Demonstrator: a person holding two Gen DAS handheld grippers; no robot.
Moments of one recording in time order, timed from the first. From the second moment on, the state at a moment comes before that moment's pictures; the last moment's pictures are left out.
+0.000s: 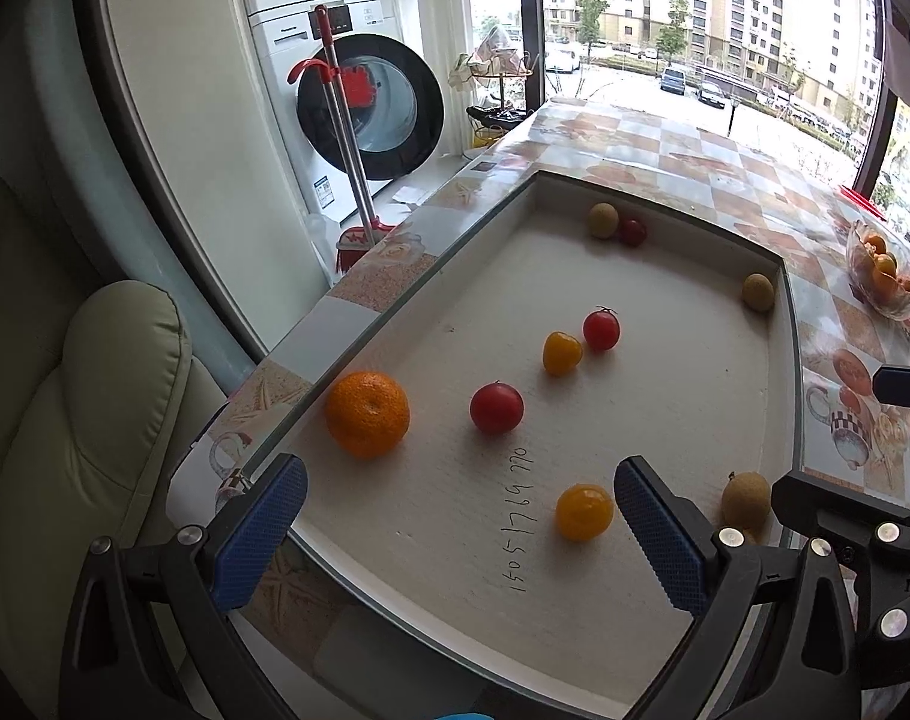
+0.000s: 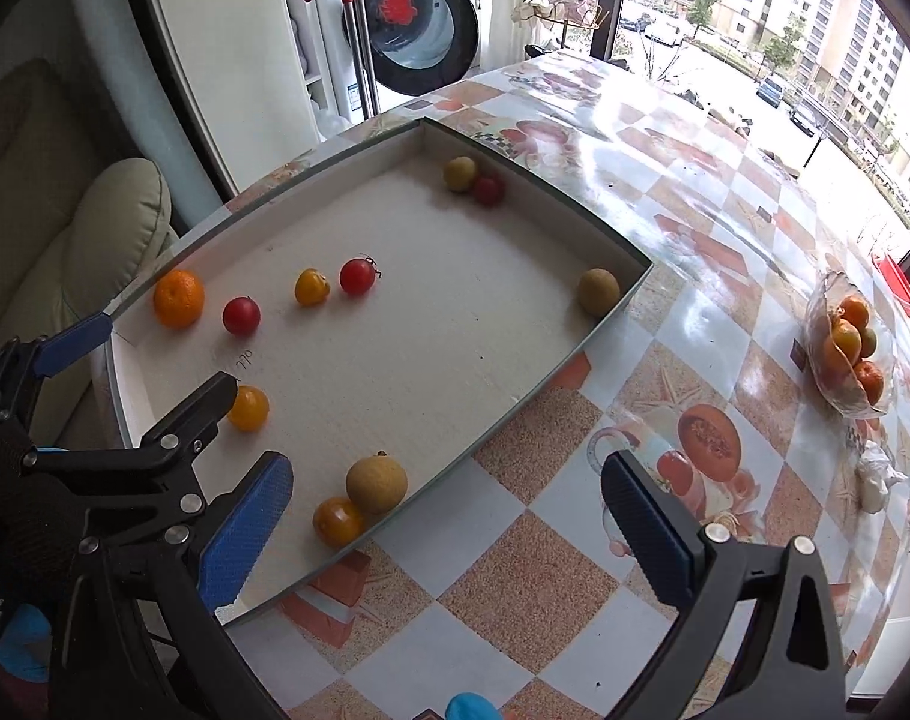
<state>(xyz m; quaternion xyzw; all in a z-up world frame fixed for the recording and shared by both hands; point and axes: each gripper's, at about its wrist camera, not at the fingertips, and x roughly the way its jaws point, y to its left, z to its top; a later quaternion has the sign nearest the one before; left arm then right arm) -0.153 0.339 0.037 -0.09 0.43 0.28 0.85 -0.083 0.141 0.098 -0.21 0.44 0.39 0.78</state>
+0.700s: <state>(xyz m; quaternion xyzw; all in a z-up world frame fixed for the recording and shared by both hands) -0.150 0.328 0.035 -0.07 0.44 0.27 0.85 -0.083 0.138 0.104 -0.20 0.44 0.39 0.79</state>
